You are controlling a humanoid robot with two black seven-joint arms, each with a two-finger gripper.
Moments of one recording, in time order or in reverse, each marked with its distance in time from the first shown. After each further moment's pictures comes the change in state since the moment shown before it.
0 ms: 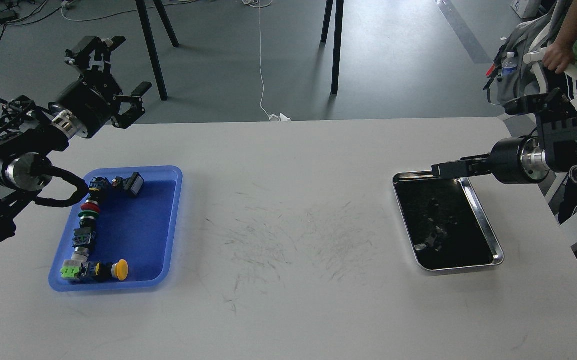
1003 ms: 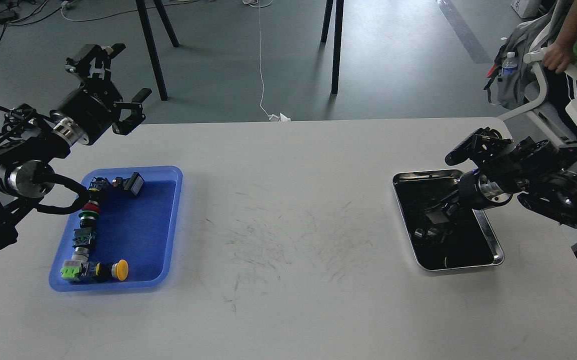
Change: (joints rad) left arm 0.027 -0.003 0.000 0.005 0.000 0.000 -0.021; right arm -0.072 0.313 -0.251 -0.296 -0.152 -0.065 0.097
